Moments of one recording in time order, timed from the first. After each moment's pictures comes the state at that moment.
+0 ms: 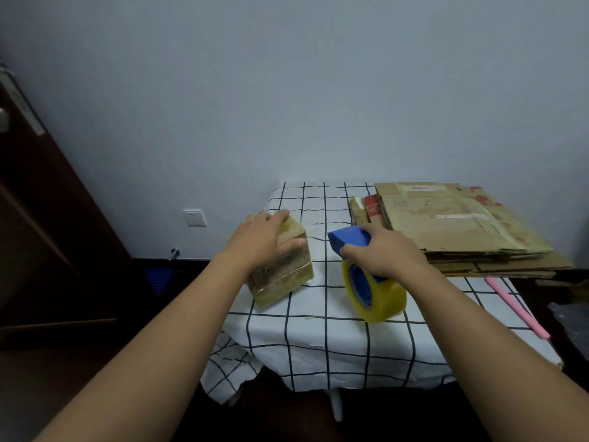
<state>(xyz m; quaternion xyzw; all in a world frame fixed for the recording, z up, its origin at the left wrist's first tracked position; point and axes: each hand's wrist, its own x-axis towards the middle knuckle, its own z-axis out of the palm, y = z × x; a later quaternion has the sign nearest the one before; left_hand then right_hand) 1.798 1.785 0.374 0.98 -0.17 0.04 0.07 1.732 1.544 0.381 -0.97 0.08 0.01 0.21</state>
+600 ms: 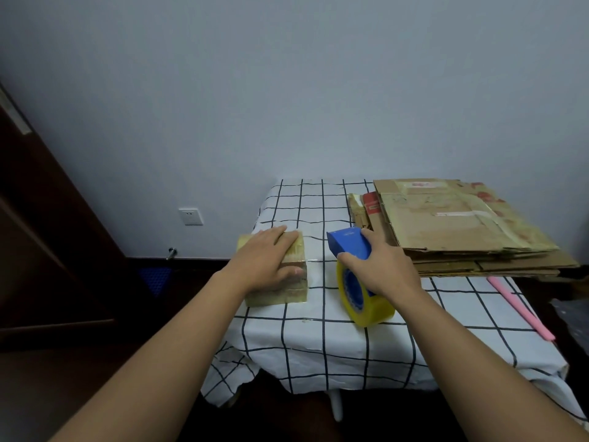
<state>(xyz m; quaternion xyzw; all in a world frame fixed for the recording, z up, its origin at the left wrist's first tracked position) 1.799 1.785 0.334 0.95 -0.30 0.03 0.03 1.731 1.543 0.337 -0.95 0.13 -0.05 0.28</state>
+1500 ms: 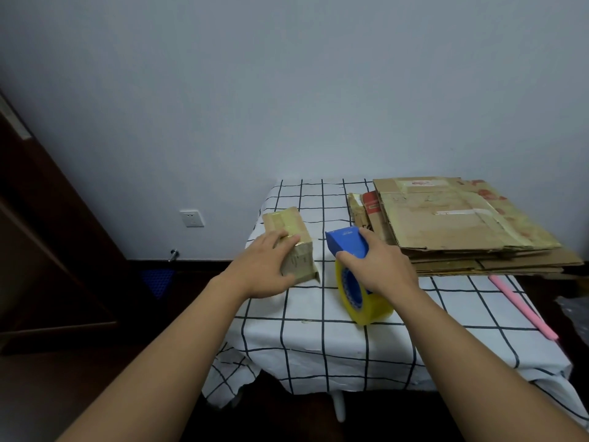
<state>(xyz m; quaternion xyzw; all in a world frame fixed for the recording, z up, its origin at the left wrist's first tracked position) 1.788 1.782 0.338 0.96 -0.26 -0.02 0.08 1.739 1.542 0.333 -0.95 0.13 -0.04 0.28</state>
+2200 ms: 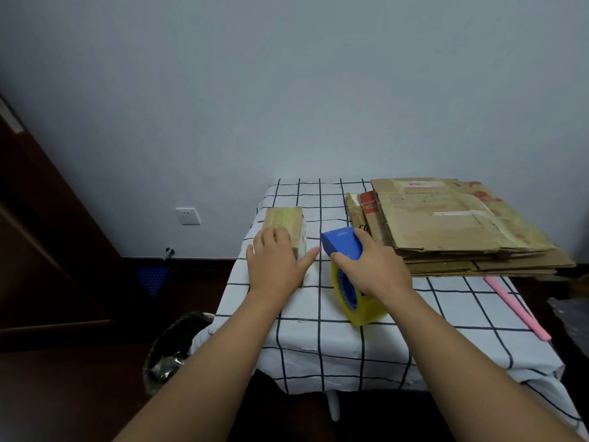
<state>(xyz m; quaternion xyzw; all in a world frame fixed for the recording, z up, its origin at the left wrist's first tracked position) 1.778 1.728 0.314 0.98 -0.04 0.18 0.12 1.740 1.548 0.328 -0.95 0.13 -0.06 0.26</state>
